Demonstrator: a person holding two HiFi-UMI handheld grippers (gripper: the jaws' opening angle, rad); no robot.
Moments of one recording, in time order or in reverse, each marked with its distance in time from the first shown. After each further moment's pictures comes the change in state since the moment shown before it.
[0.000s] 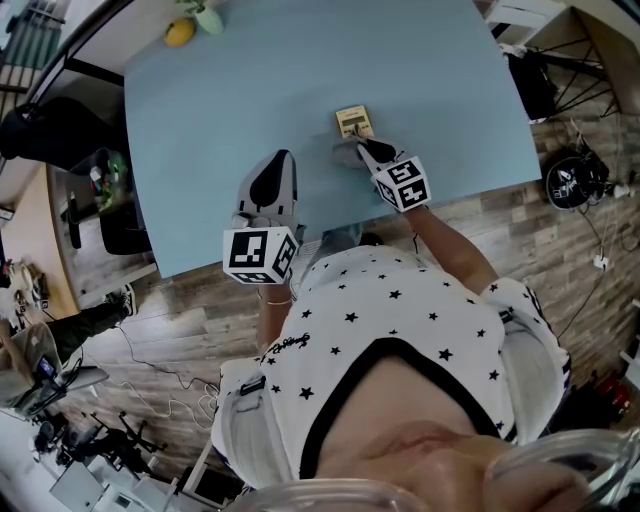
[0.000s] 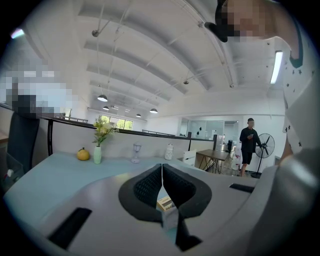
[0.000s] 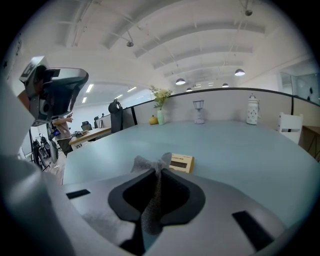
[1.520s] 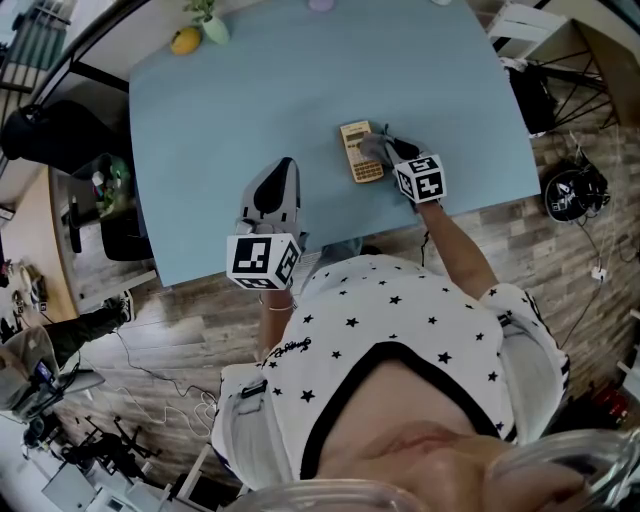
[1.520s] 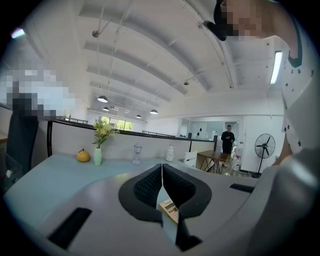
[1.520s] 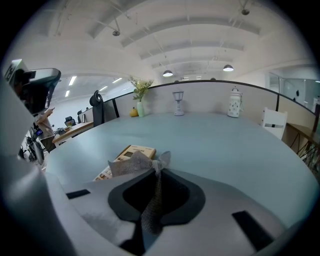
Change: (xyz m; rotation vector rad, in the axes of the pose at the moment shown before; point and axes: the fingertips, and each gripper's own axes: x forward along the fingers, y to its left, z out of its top) left arm 0.008 0.007 0.004 -0.001 -0.011 0.004; right arm -0.001 -0.082 -0.017 0.059 0.103 -0.150
